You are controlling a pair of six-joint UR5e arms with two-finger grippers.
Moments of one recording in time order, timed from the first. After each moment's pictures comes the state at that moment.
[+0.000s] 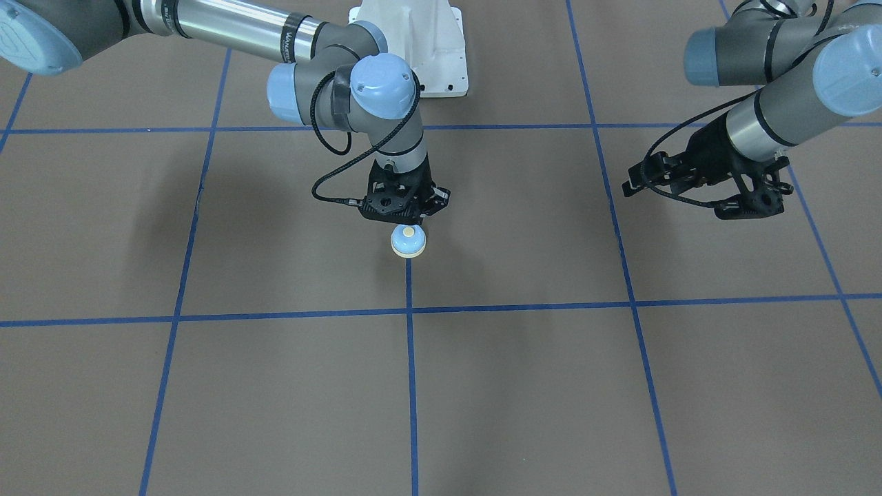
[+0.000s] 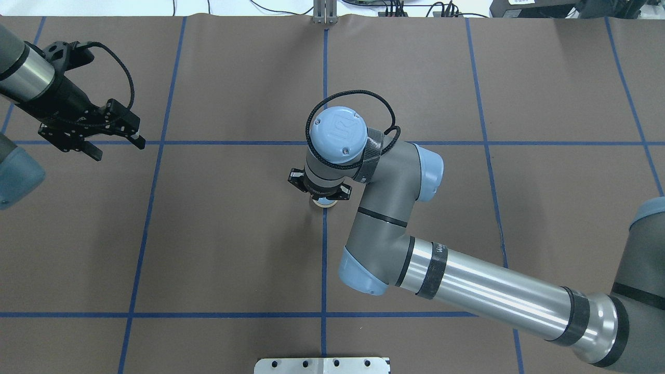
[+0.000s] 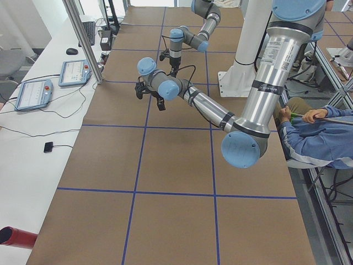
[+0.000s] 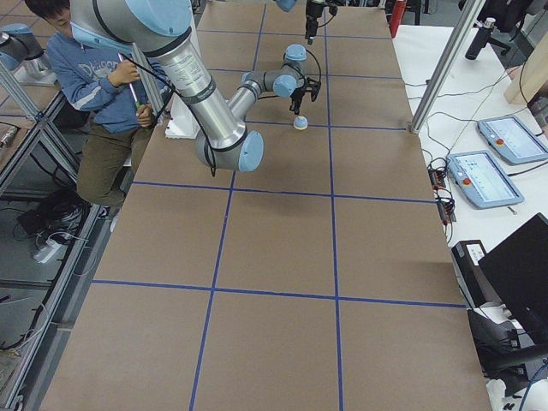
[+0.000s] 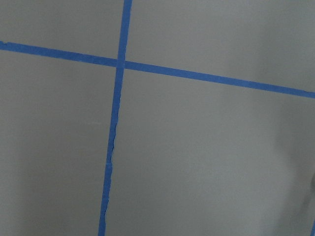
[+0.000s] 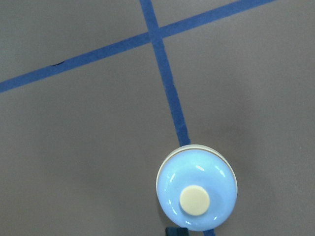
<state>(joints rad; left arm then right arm) -1.02 -1.86 -1.83 -1.65 -2.50 -0.93 0.49 -0.73 1.43 -1.40 1.87 1.54</state>
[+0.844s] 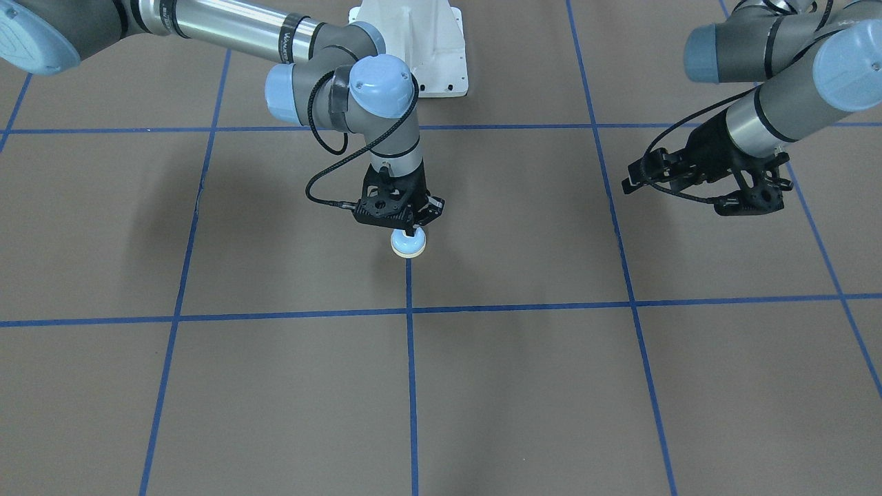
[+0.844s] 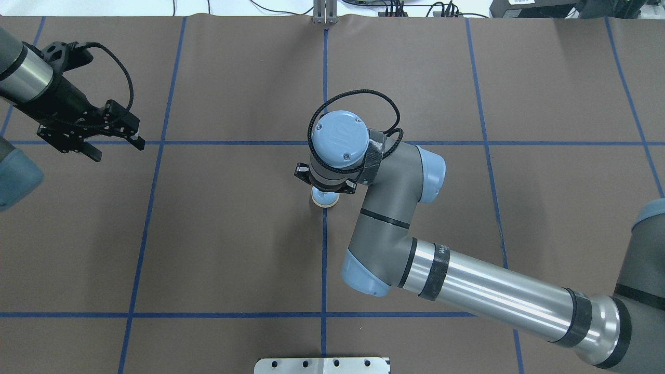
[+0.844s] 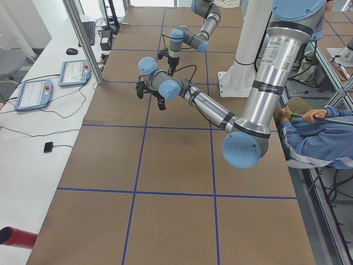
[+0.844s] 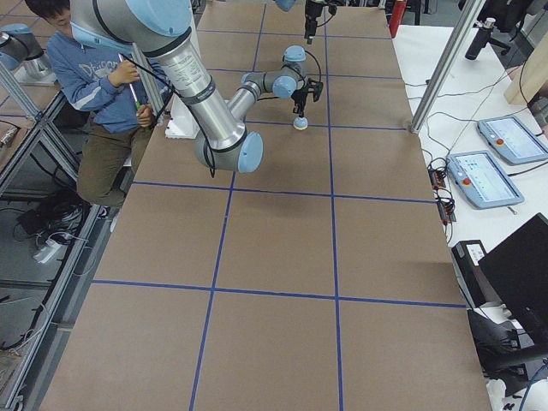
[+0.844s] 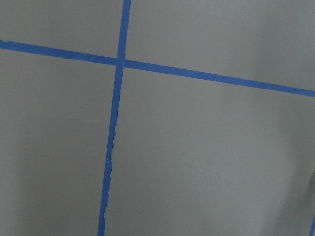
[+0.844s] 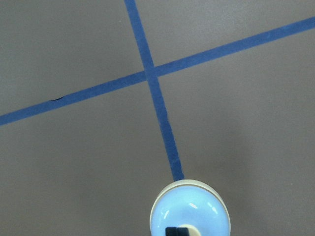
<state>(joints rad) -1.02 -1.85 -1.84 -1.65 -2.50 -0.93 0.48 -0.75 1.43 -1.40 1.79 1.54</state>
